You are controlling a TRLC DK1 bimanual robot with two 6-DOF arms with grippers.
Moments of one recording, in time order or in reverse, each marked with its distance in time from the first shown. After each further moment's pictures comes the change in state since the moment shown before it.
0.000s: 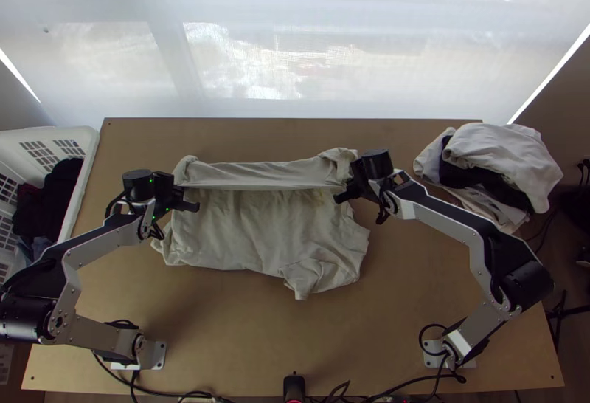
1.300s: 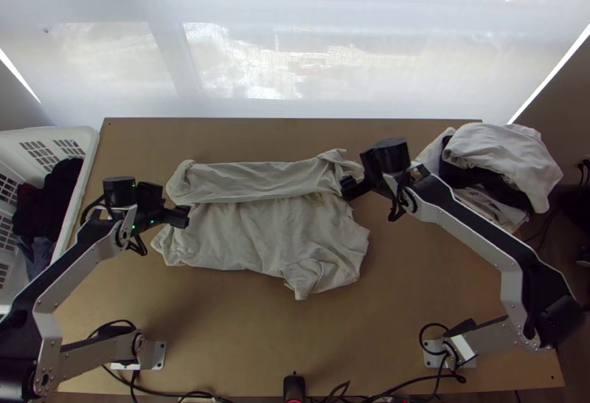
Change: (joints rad) left arm 0.052 -0.266 -0.003 -0.441 0.124 0.025; right arm 0.008 -0.198 0.051 -0.187 -0.001 -0.028
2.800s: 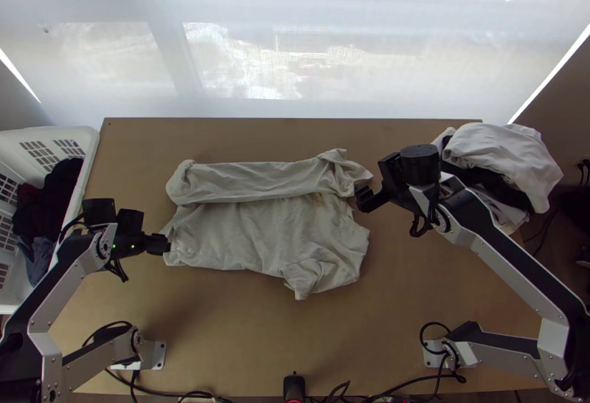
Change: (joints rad) left arm 0.174 -0.097 -0.089 -0.292 0.006 0.055; right arm 0.013 -0.250 -0.053 -0.158 -0.033 -0.021
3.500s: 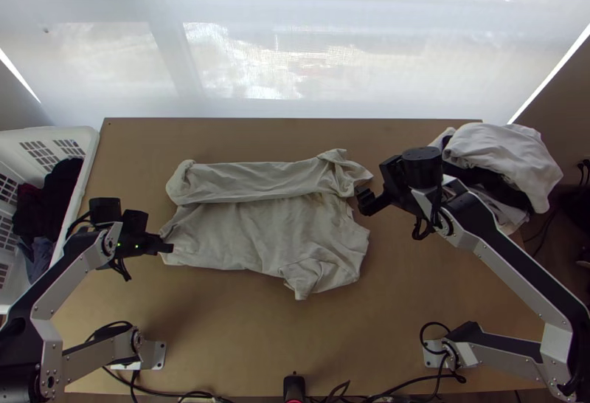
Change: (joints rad) left arm -0.013 0.062 -0.003 0.024 -0.010 0.002; right arm 0.002 -0.023 -0.013 -0.013 -0.008 -0.012
